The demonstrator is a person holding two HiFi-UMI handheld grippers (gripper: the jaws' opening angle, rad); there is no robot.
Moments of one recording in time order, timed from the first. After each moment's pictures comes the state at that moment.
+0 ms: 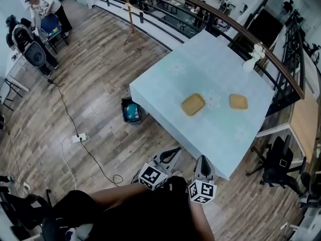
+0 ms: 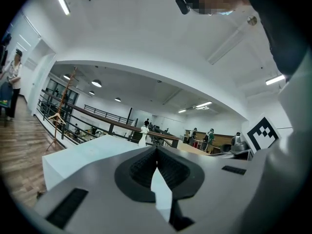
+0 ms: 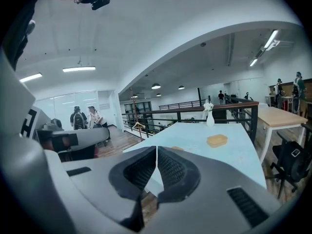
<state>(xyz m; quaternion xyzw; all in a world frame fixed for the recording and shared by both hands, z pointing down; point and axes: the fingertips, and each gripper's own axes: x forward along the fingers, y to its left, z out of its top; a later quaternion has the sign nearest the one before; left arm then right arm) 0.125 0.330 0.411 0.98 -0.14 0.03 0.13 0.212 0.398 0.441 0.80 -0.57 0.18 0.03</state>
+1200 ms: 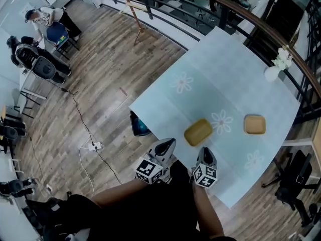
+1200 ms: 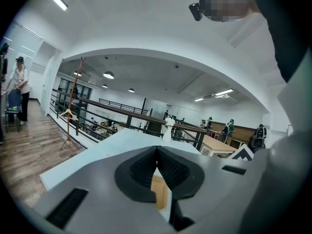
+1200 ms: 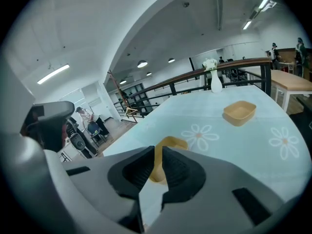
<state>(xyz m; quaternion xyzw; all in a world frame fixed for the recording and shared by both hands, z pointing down) 0.232 0.095 0.463 0.96 -0.22 0.11 0.15 0.357 0.175 0.592 0.76 -0.55 0.35 0.02</state>
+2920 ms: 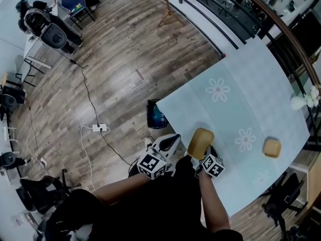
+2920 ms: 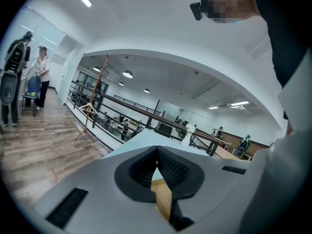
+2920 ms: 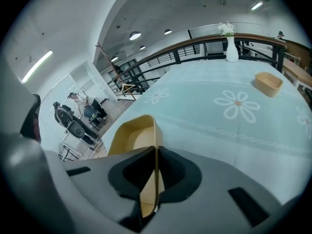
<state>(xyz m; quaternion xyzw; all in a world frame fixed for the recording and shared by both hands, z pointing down) 0.106 -0.027 0.484 0.93 -0.27 0.09 0.21 0.273 0.067 0.685 0.71 -0.51 0.48 0.09</state>
